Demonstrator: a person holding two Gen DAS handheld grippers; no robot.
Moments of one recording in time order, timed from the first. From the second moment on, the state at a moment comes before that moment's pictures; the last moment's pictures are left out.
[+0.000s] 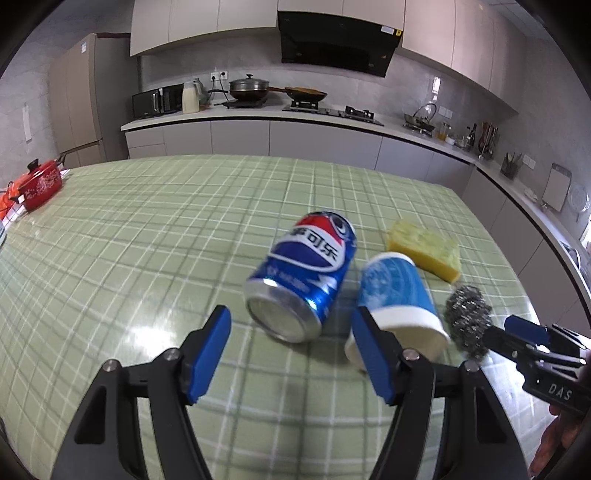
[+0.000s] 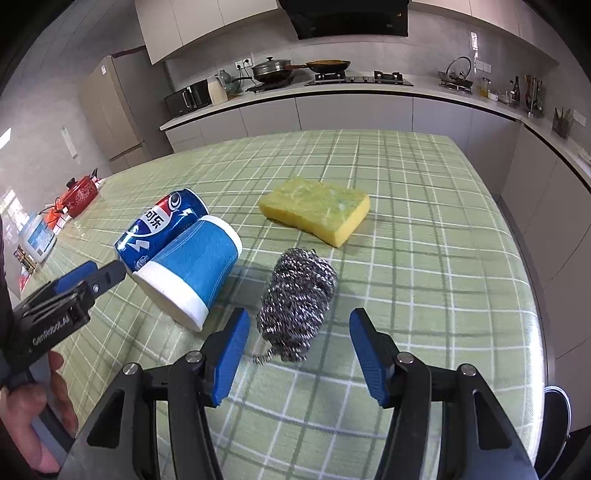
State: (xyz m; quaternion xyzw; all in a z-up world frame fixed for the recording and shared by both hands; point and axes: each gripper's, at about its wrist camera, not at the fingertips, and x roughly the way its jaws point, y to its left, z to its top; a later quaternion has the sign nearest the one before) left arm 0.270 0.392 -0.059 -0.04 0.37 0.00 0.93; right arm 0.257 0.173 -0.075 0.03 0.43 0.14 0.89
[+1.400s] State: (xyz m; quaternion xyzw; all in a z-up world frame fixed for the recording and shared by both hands) left arm 0.318 0.393 -0.080 -0.04 0.39 -0.11 0.91; right arm 0.297 0.184 -0.106 0.04 0.45 0.12 0.88
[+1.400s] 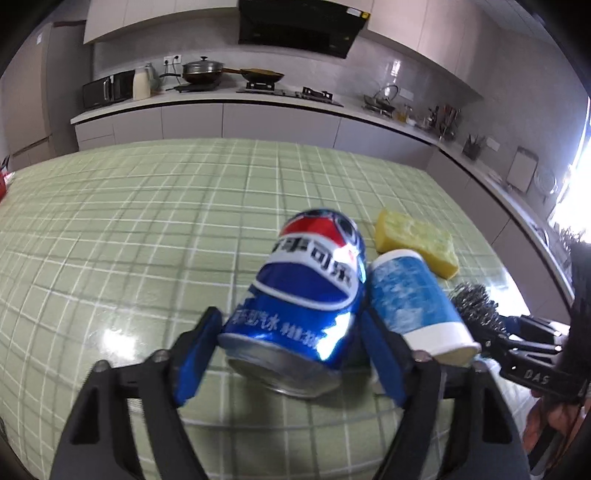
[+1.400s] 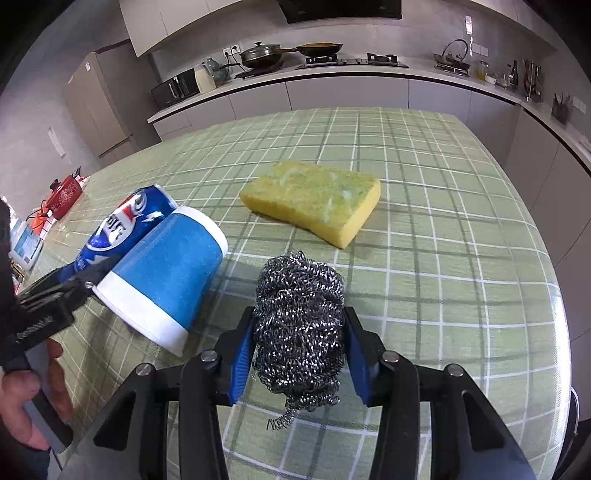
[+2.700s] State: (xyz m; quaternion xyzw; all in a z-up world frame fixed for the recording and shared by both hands) left arm 0.277 0.392 -0.062 -0.03 0.36 -0.04 0.93; right arm 0.278 0.180 -0.085 0.02 0.44 0.16 0.89
